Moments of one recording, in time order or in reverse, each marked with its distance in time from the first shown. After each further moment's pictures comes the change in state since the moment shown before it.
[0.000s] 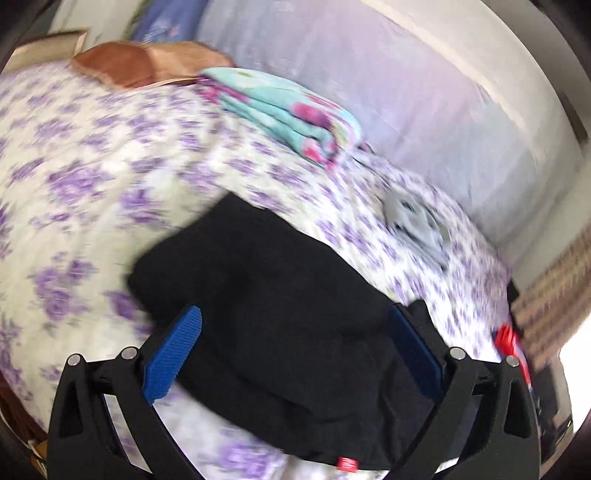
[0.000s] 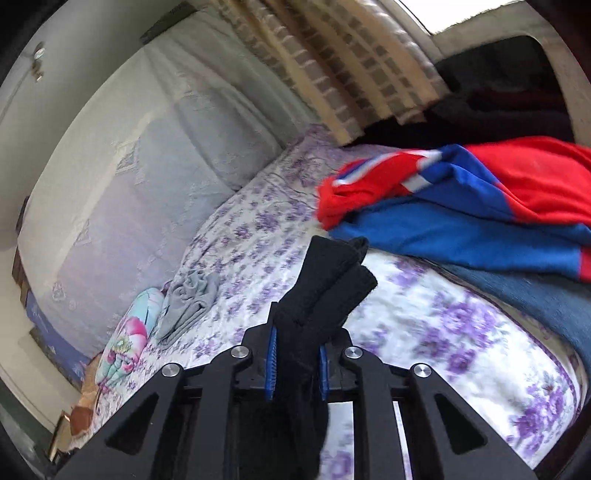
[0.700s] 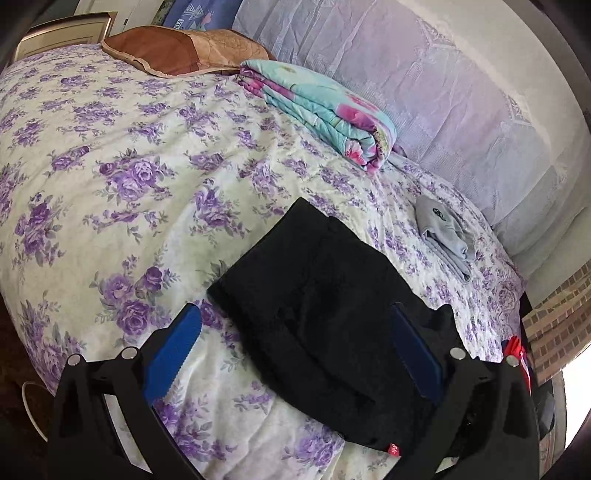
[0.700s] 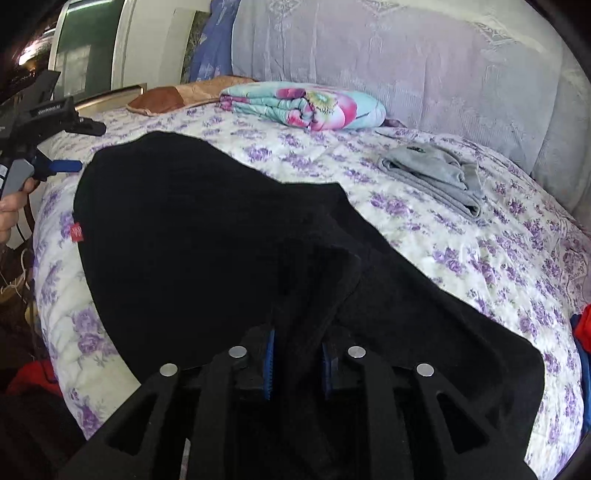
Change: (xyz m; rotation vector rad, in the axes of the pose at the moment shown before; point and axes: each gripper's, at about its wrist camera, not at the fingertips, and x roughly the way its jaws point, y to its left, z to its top) left arm -0.010 0.036 0.012 -0.026 0.059 0.084; right arm 0.072 0.283 -0.238 -1.112 0.490 0.314
